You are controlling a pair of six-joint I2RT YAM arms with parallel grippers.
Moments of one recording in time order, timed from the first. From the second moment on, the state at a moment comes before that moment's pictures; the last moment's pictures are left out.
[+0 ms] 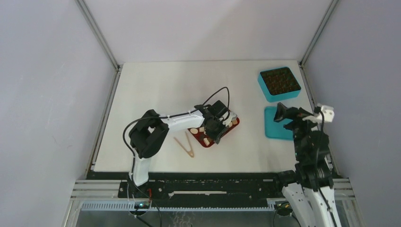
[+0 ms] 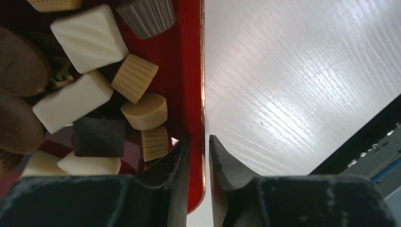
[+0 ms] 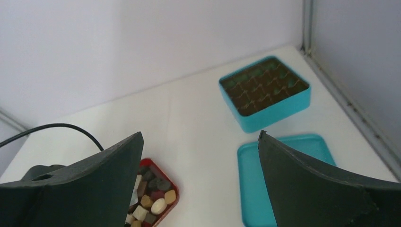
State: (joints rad) left arm -0.89 2.01 1.41 -0.62 0.22 -0.06; right arm 0.17 0.27 0.65 -0.30 0.27 0.28
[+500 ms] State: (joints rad) left arm -0.90 1.61 1.28 -0.59 0.12 -0.23; right arm 0.04 1.10 0.87 -0.21 0.04 0.35
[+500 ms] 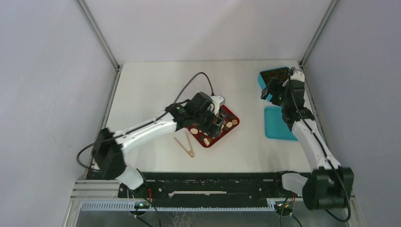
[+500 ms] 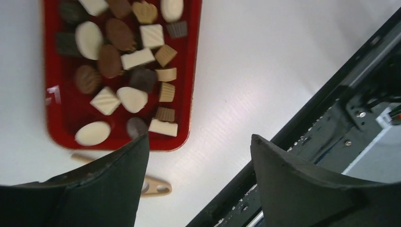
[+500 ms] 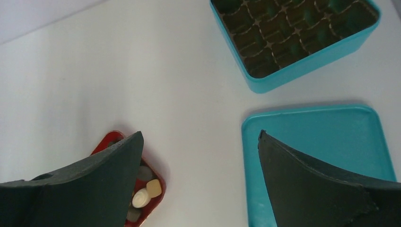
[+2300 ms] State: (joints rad) left arm -0.34 0.92 0.92 -0.67 -0.14 -0.20; right arm 0.11 1.95 1.42 -0.38 -0.29 -0.16
